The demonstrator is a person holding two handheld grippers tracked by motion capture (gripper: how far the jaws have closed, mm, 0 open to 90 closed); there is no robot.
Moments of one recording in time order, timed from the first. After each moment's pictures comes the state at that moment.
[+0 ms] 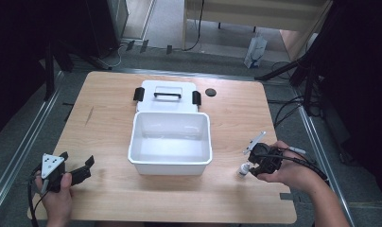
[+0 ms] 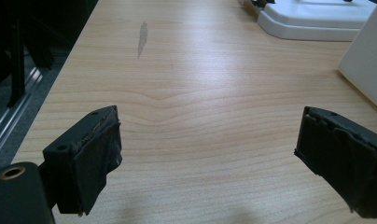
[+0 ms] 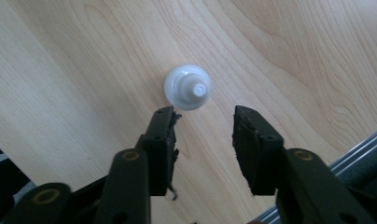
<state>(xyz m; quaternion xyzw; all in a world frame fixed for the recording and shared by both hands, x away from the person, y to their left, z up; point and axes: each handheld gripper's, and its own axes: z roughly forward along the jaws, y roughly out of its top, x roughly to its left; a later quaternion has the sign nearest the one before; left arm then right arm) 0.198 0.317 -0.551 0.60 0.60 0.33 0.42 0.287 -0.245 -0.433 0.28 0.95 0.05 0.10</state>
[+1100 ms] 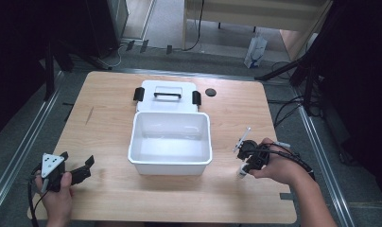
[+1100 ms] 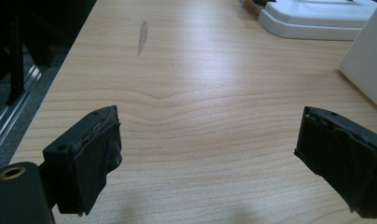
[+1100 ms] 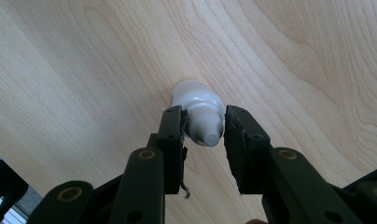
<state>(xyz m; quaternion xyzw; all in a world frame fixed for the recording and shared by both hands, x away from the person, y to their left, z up) 0.199 0.318 -0.551 0.60 0.60 0.32 0.41 0.306 -0.223 -0.451 0.27 0.96 0.01 0.06</state>
